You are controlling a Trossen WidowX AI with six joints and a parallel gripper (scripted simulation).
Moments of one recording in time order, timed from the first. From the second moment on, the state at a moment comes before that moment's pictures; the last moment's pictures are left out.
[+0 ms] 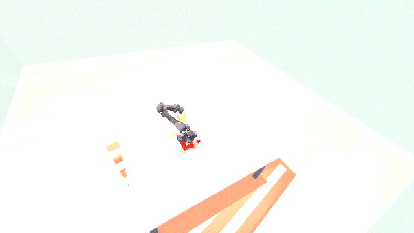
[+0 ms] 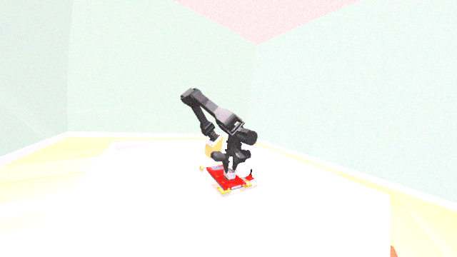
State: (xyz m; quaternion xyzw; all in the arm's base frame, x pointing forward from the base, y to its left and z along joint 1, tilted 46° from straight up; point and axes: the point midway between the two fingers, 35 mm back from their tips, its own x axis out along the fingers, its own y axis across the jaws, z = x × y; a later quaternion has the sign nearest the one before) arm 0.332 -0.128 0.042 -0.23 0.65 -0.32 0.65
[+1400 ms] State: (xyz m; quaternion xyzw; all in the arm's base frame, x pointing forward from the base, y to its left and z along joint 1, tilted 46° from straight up) arm 0.332 -0.136 0.035 -0.23 0.65 -0.32 0.65
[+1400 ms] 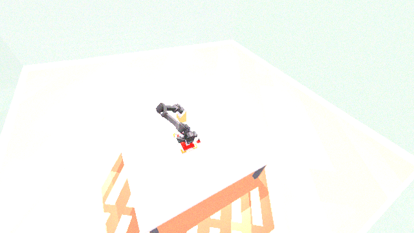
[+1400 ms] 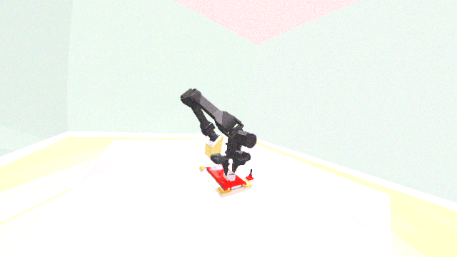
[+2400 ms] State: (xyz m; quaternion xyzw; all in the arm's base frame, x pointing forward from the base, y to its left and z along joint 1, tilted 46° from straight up) arm 0.332 -0.137 0.033 -0.23 0.65 -0.32 0.65
